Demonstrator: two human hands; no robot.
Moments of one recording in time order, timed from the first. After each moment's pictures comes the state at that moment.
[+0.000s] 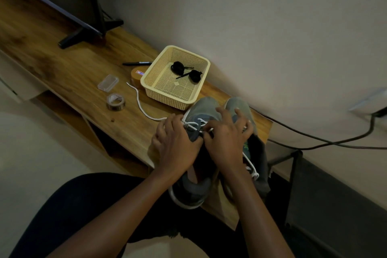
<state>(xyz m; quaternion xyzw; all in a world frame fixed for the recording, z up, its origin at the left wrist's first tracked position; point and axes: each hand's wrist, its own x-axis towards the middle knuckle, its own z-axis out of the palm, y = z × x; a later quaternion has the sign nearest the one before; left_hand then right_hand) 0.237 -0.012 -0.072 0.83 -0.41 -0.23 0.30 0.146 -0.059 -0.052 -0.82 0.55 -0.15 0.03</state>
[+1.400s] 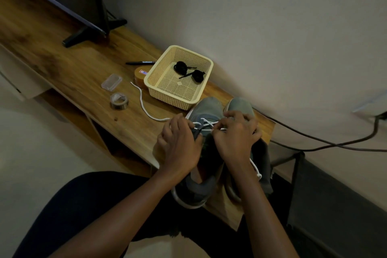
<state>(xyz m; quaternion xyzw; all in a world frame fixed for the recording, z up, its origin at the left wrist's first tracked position) 0.235 -0.009 -0.070 0.80 -0.44 -0.24 0.32 0.142 -0.064 -0.043 -0.76 0.62 -0.17 0.10</state>
